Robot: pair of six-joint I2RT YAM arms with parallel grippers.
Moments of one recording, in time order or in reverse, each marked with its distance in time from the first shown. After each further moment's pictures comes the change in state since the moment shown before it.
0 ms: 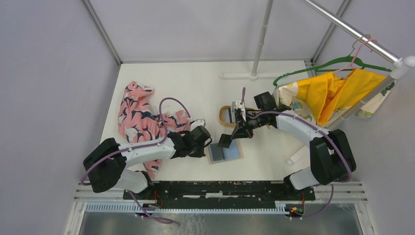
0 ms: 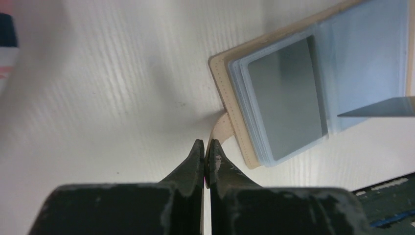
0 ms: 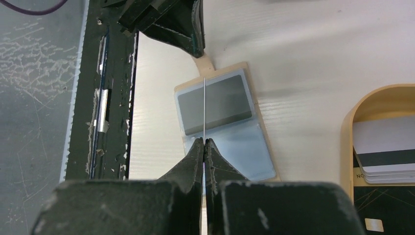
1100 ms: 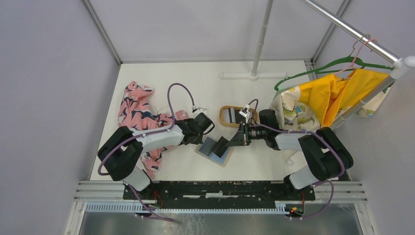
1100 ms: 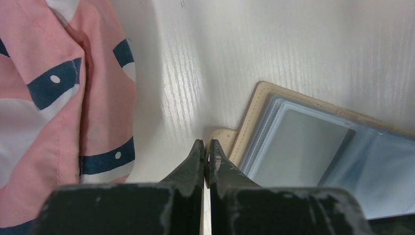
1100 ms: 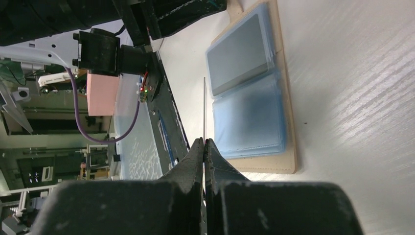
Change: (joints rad) left arm 0.135 0.195 0.179 -0.063 -0.186 0.278; right arm 0.008 0.039 -0.454 0.971 0.065 1.229
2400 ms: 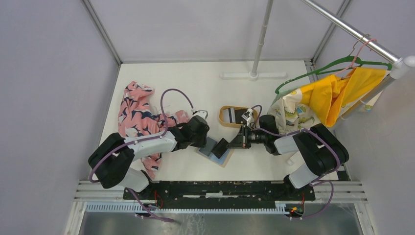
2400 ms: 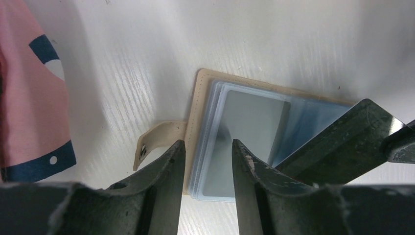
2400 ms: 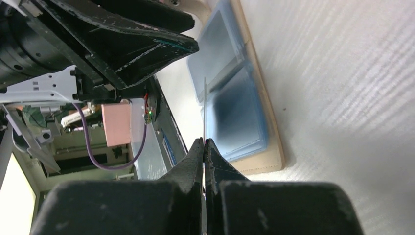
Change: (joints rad) left arm 0.003 -0.113 -0.140 0.217 0.190 0.013; right arm 0.019 0.065 -0.081 0.184 0.109 0.222
